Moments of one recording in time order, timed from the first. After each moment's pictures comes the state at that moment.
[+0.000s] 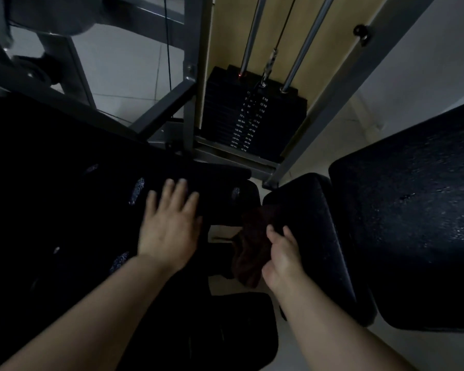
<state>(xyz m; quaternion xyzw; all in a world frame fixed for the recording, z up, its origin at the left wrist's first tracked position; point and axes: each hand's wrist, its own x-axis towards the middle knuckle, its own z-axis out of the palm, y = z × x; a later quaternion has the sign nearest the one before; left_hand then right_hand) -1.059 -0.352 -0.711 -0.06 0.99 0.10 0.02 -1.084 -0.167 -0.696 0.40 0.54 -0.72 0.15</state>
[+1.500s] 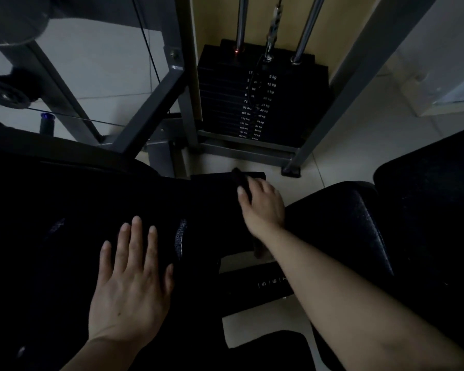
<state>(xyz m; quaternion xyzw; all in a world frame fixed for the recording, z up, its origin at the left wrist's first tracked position) -1.055 -0.399 -0.745 -0.06 1.00 -0.04 0.03 -1.233 -0.206 -0.812 -0.02 0.97 -0.19 0.13</state>
